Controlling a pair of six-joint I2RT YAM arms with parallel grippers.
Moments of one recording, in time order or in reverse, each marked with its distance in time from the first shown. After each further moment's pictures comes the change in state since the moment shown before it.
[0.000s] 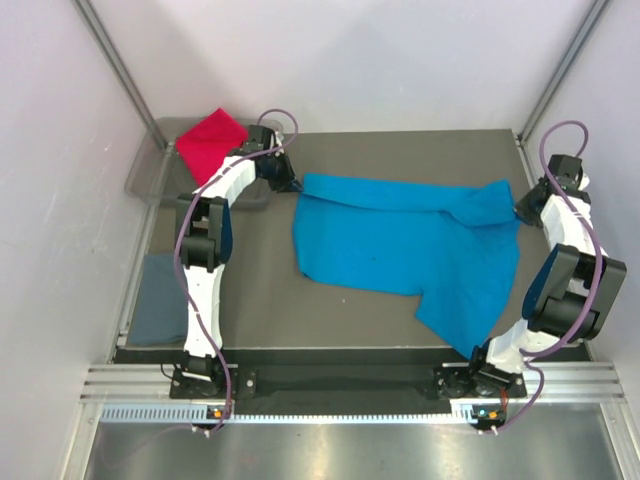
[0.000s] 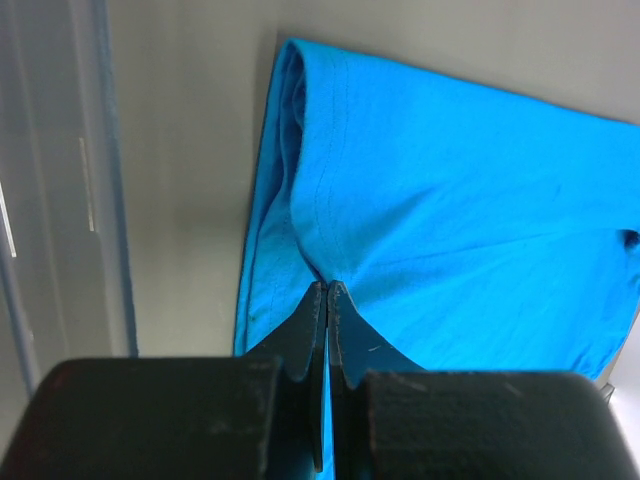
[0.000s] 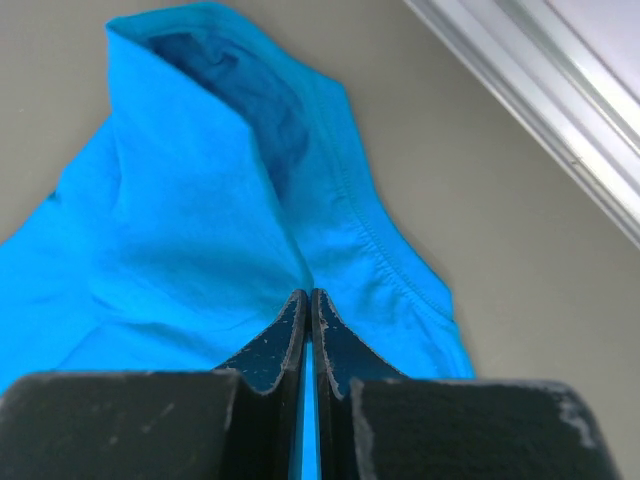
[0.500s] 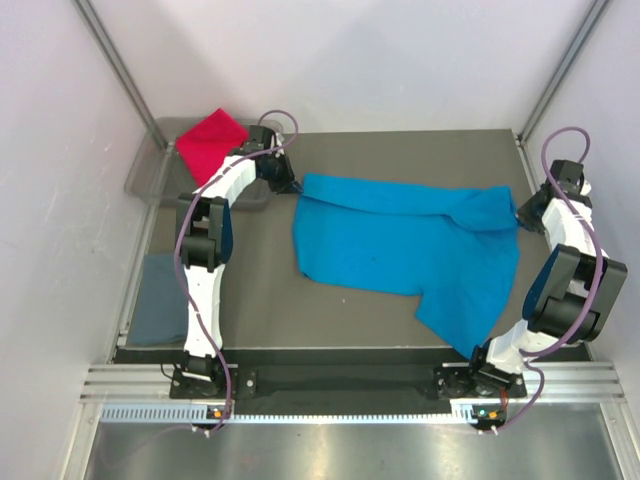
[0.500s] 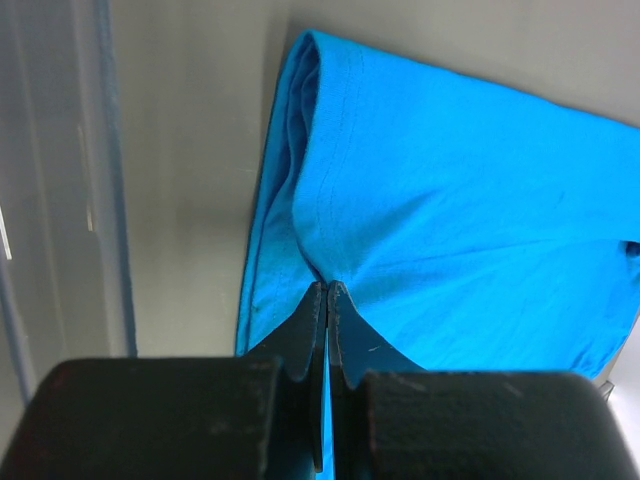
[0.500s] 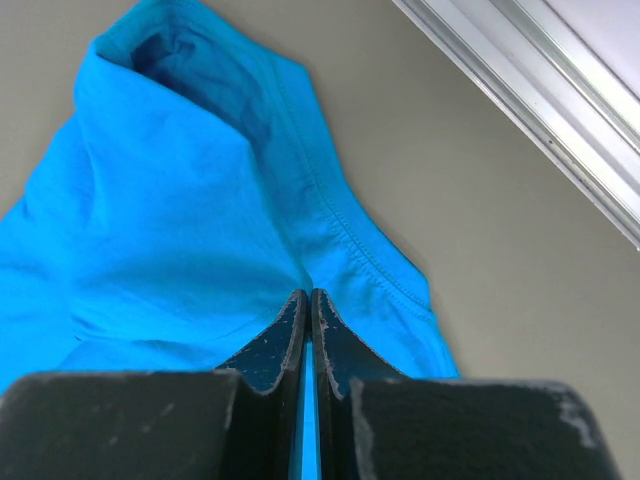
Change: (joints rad) left arm -0.001 0.003 0.006 -0.027 -0.007 0.000; right arm -0.024 -0.005 -0.034 -0.008 0.013 0.000
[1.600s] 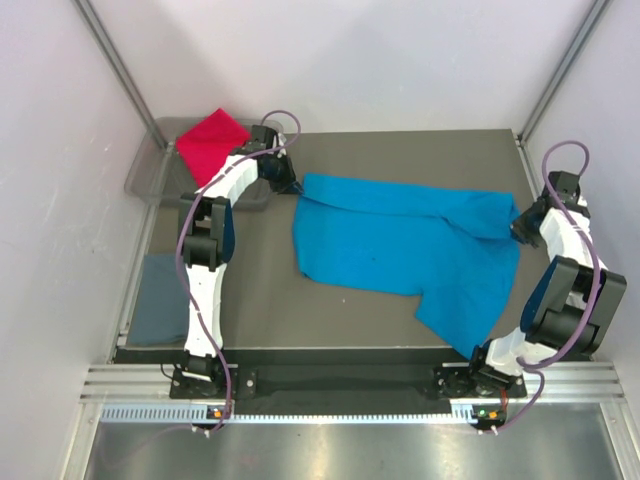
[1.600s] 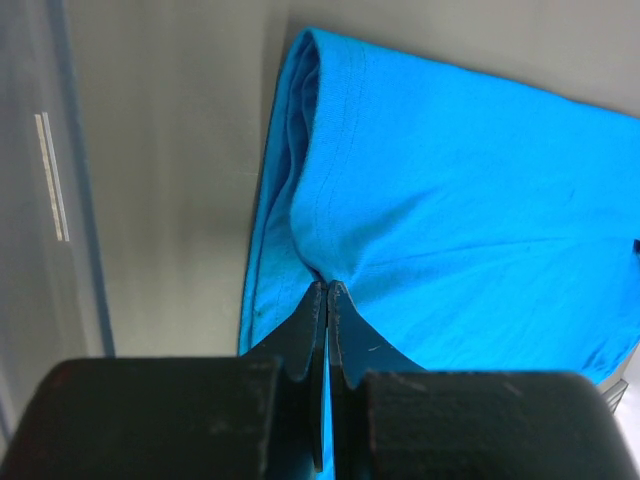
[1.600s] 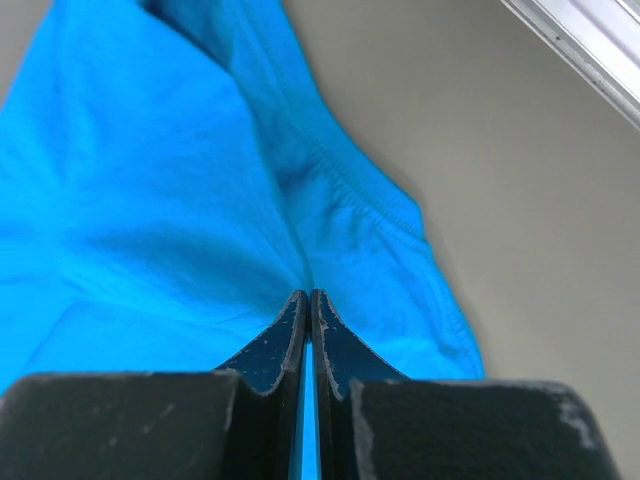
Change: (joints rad) left arm -0.006 0.026 0.035 -0.031 -0.011 0.022; right arm -0.001 -0.069 -0.096 -0.053 -0.022 0.071
